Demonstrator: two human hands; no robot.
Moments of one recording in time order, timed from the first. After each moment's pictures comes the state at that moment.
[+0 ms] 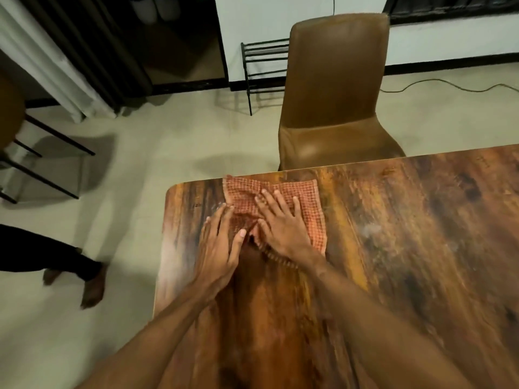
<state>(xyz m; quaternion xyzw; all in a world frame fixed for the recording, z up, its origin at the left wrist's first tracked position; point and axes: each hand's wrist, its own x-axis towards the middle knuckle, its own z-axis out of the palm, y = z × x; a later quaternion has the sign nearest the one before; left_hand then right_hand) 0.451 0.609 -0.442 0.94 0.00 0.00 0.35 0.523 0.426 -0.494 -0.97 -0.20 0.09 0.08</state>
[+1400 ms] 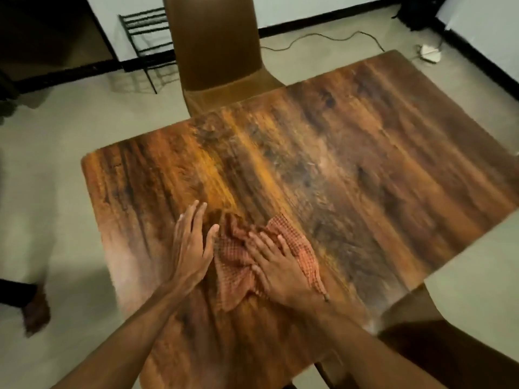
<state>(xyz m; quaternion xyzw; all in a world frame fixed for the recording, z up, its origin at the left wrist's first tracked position) 0.281 0.562 -0.427 0.93 -0.16 -0.04 0.32 0.167 0.351 -0.477 -0.99 -0.09 0.10 0.10</state>
